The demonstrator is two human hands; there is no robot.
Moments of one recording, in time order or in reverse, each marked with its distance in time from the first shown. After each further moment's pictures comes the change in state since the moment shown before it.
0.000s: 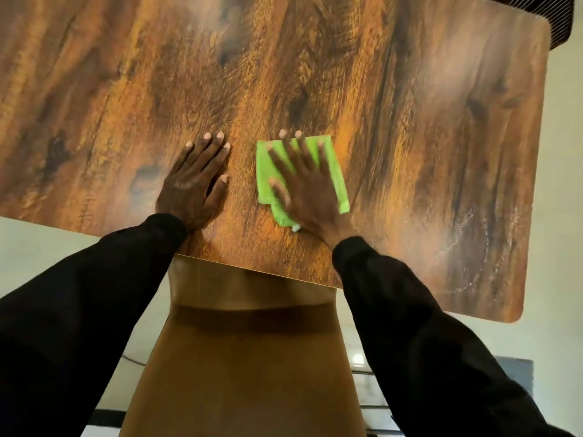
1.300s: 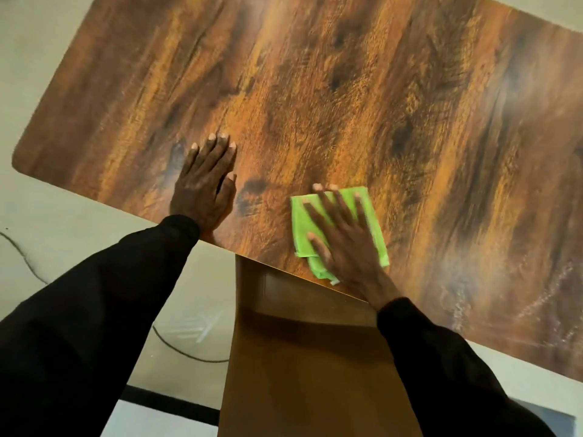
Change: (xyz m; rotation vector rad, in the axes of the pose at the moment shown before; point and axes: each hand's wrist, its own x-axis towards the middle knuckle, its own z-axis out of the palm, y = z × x) left_hand -0.055 -0.137 -0.053 0.034 0.074 -0.214; right_hand -0.001 -0.111 0.024 -0.001 -0.019 -0.133
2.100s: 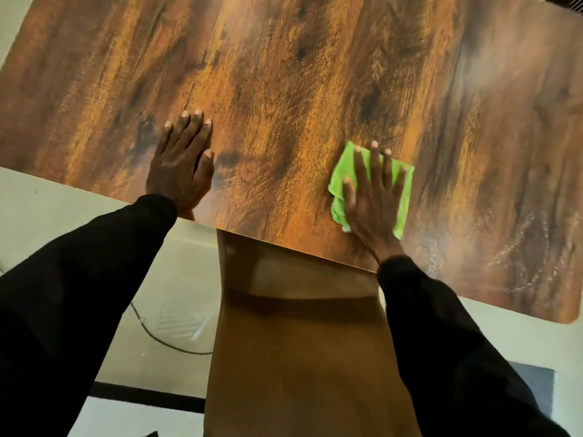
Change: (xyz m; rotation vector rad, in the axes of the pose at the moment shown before) left_hand -0.006 0.007 0.001 0.032 -0.035 0.023; right_hand -0.031 0.055 -0.012 0.021 0.115 0.517
